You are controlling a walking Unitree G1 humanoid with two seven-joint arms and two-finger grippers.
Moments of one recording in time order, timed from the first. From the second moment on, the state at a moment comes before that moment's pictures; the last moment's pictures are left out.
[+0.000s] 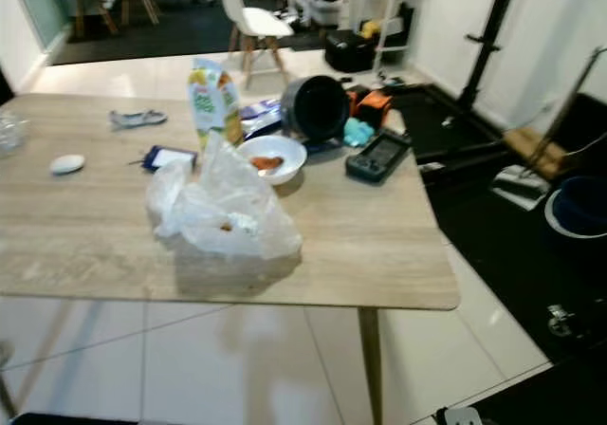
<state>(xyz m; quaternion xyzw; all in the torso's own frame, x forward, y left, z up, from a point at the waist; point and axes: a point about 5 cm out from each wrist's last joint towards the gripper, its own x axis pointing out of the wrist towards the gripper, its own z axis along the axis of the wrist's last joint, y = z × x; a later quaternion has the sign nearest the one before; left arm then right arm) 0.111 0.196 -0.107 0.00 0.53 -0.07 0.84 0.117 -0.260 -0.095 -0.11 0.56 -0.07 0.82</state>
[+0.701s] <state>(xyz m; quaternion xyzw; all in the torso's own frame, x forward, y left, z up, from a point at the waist) 0.116 0.181 -0.107 -0.01 0.52 -0.10 0.85 0.113 -0.257 -0.097 -0.10 0.57 -0.07 0.82</state>
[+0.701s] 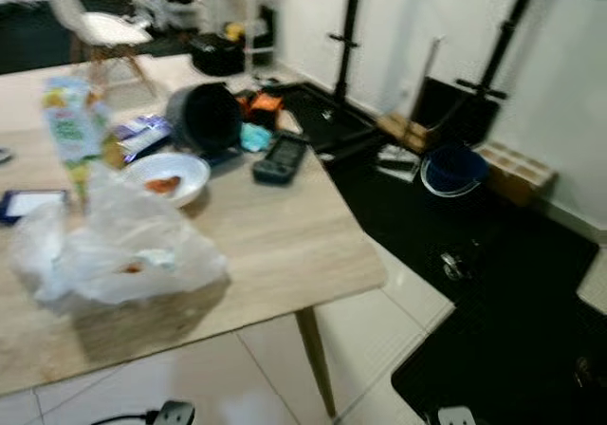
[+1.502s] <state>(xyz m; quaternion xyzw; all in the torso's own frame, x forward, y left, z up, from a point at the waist) 0.115 0.180 -0.108 -0.01 0.52 -0.10 0.85 0.115 -0.252 -0.098 -0.10 0.56 -0.06 0.82</state>
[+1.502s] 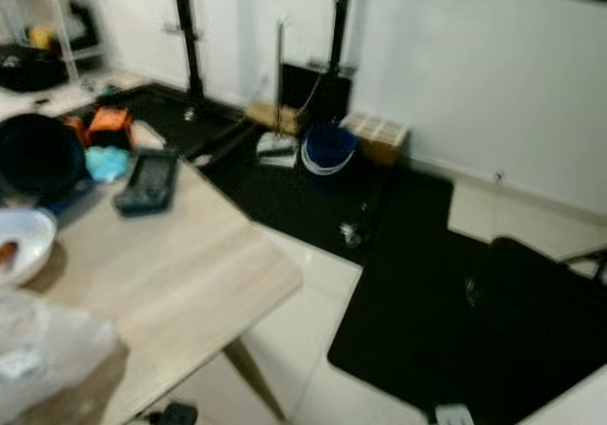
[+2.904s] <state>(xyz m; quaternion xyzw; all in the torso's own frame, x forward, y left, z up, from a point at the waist) 0.112 0.180 -0.108 -0.01 0.53 -0.10 0.84 0.115 -0.256 -0.097 -0.10 0.56 -0.06 0.82</state>
